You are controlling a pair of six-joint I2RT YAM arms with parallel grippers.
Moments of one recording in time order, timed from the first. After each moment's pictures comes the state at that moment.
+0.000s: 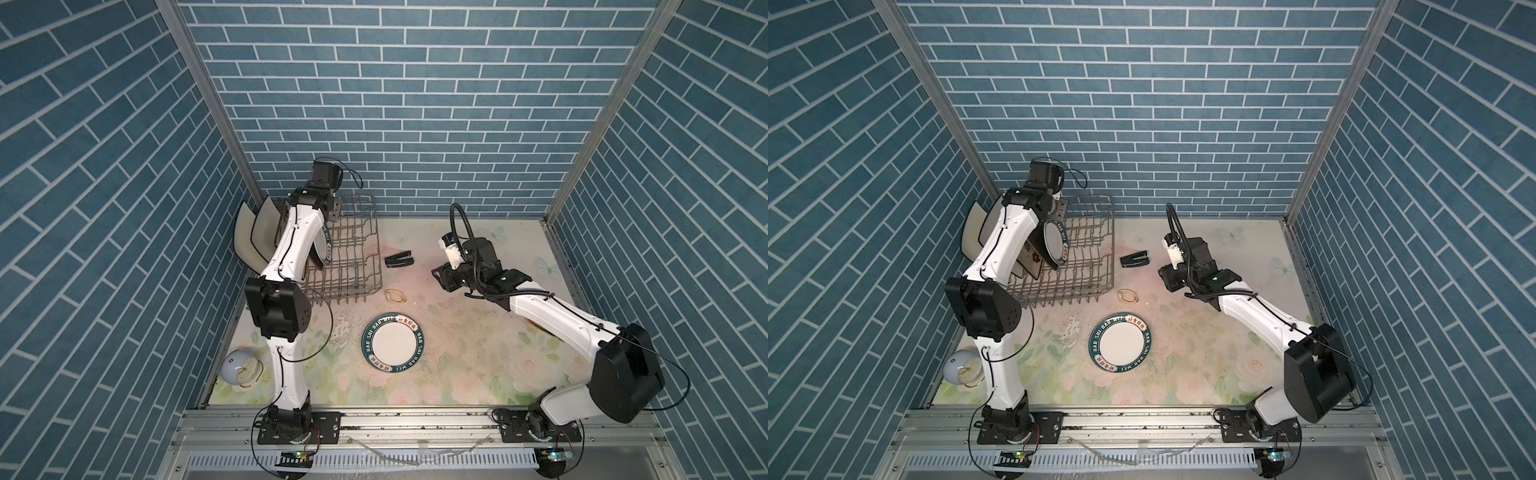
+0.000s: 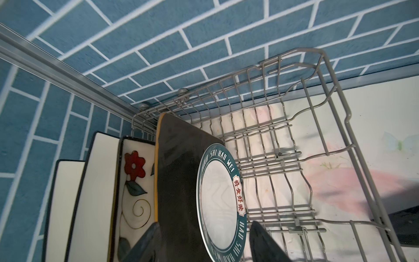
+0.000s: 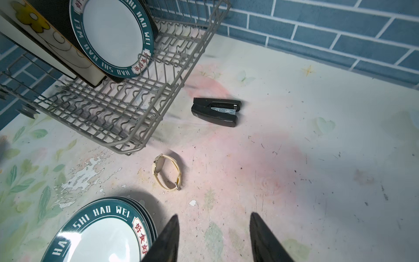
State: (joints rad) left arm -0.16 2.08 2.22 -0.96 -0.39 0.14; right arm 0.61 1.49 1.09 -0.26 -0.12 0.08
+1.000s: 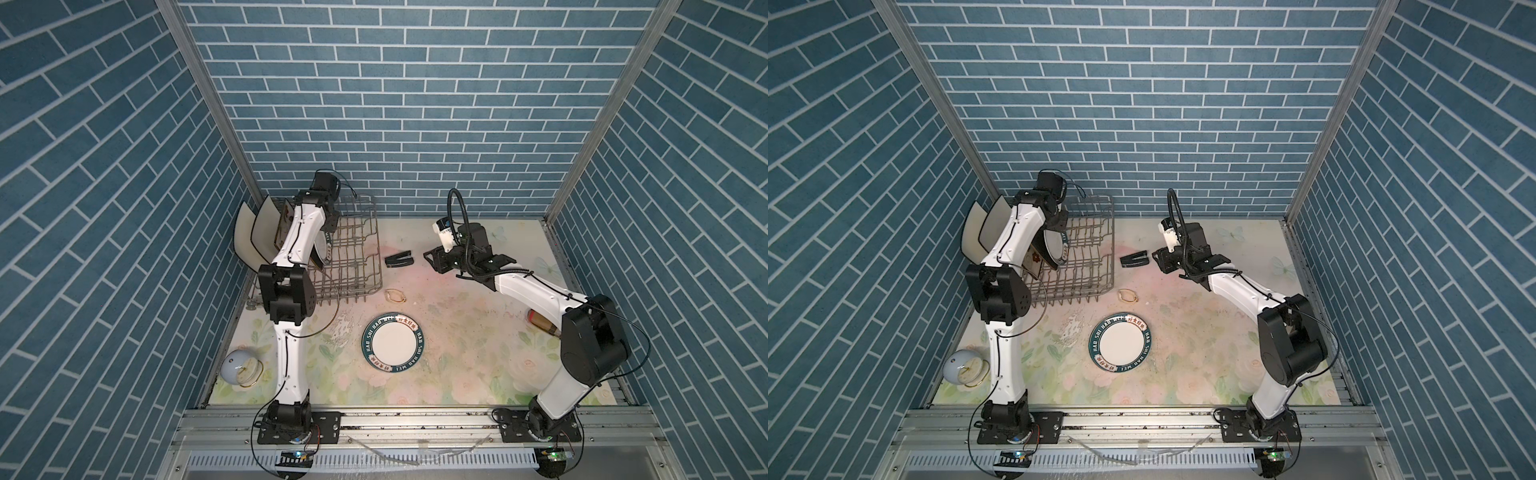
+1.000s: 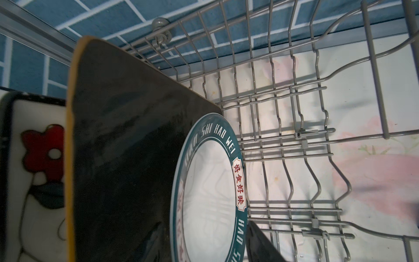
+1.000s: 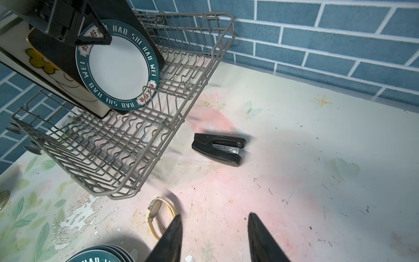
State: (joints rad) left arm -0.10 2.28 2.33 -1.08 -0.35 0.06; right arm 0.54 1.69 1.24 -0.11 -0.24 0.08
